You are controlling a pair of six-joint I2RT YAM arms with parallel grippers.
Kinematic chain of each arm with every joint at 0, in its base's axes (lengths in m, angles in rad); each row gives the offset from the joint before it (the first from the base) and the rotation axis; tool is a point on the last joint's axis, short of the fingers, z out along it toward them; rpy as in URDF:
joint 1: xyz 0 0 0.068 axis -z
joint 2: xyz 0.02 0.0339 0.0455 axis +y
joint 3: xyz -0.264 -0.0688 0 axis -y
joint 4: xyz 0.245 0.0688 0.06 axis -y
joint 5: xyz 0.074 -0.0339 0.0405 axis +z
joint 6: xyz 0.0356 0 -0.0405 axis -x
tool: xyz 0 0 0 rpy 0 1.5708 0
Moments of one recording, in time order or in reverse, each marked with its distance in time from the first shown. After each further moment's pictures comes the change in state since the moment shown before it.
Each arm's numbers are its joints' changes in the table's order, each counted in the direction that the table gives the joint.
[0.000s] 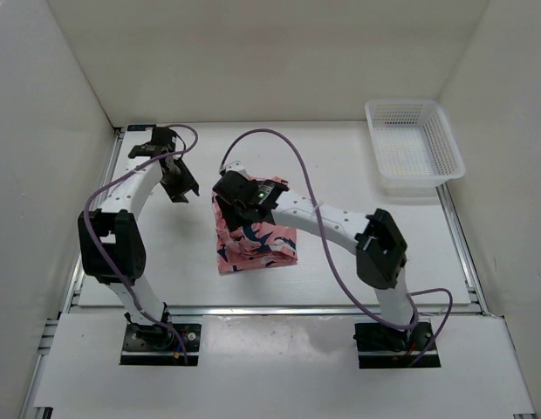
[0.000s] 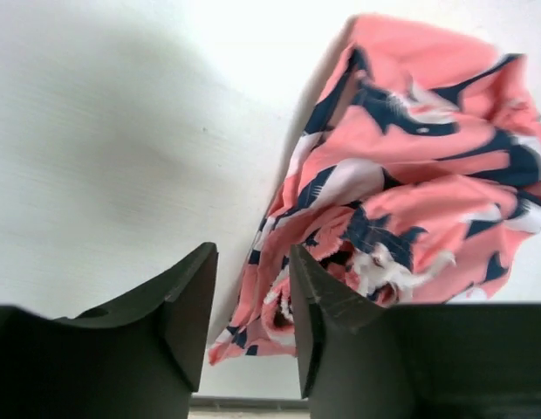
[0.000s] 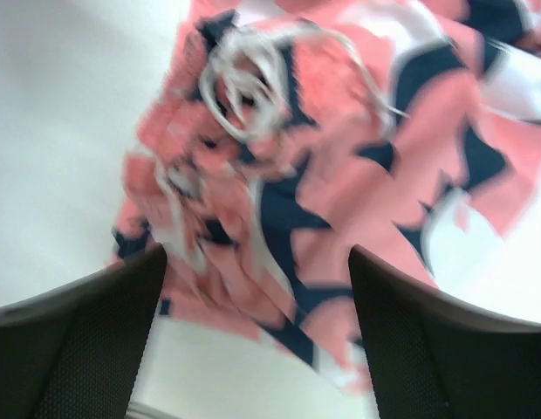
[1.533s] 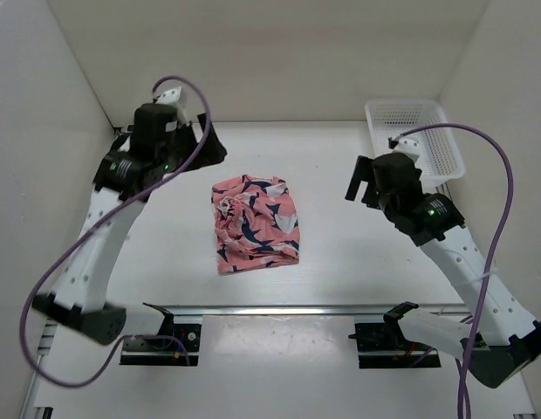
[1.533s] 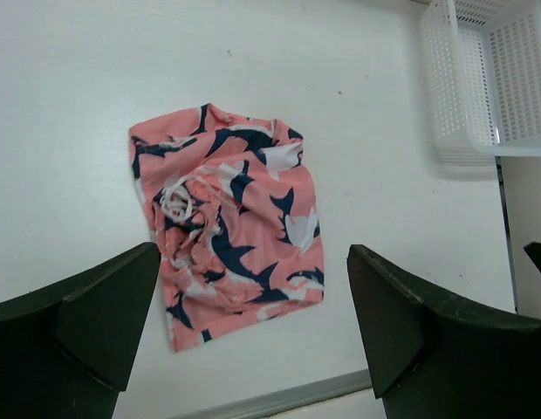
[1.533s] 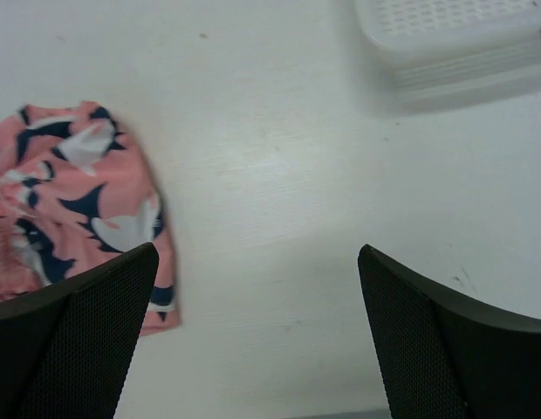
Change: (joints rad) left arm 0.322 -0.370 0.359 -0.083 0.127 -0.167; right arm 0.519 -0.999 -0.584 -0.073 -0.108 -0.091
